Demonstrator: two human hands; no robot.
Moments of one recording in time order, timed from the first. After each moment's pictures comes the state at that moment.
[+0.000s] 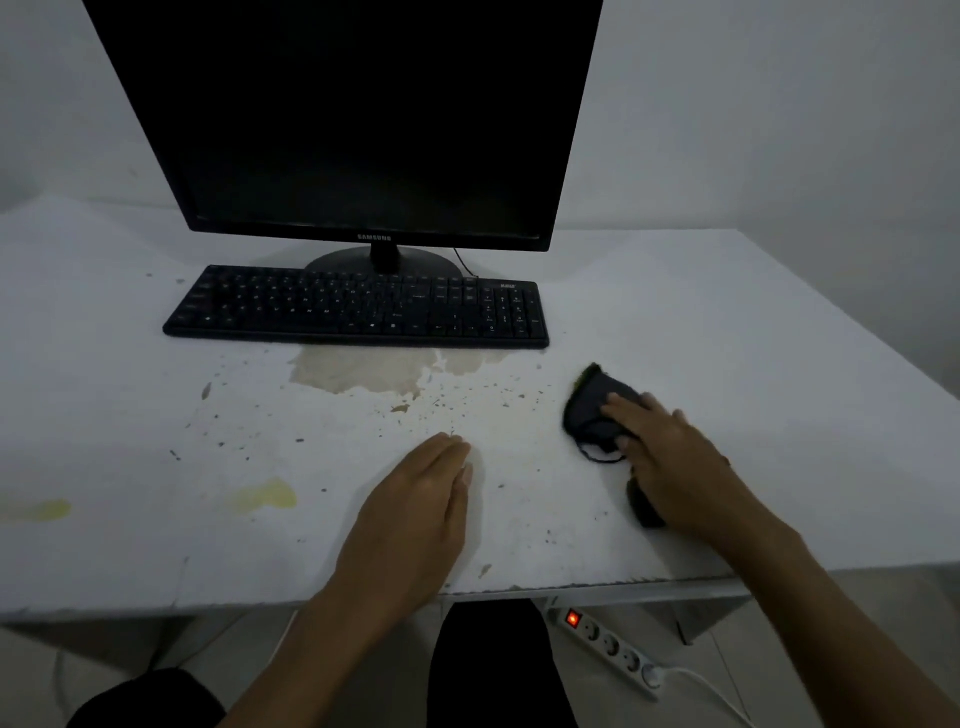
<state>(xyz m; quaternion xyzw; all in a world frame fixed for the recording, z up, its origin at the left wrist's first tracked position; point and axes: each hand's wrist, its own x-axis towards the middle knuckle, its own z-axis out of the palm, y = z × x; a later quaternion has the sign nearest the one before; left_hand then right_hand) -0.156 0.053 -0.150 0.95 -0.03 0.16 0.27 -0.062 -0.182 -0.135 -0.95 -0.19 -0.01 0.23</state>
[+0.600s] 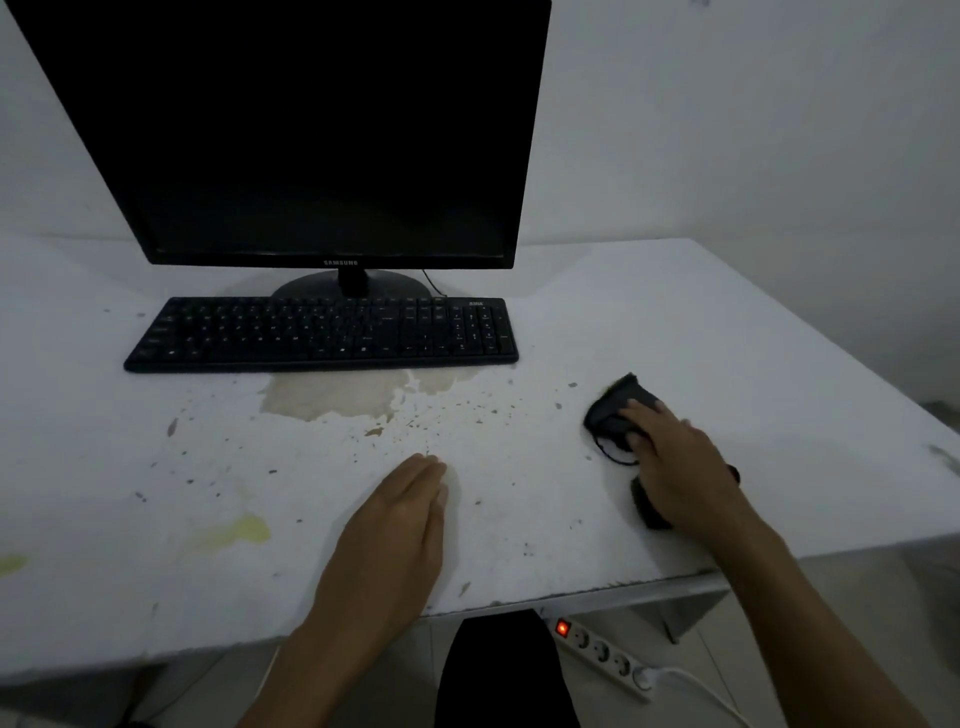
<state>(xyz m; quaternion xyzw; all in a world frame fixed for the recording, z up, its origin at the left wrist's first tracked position) -0.151 0.055 -0.156 0.94 -0.04 0.17 0.30 -0.058 -0.202 -0.130 -0.97 -0.08 -0.06 0.23</state>
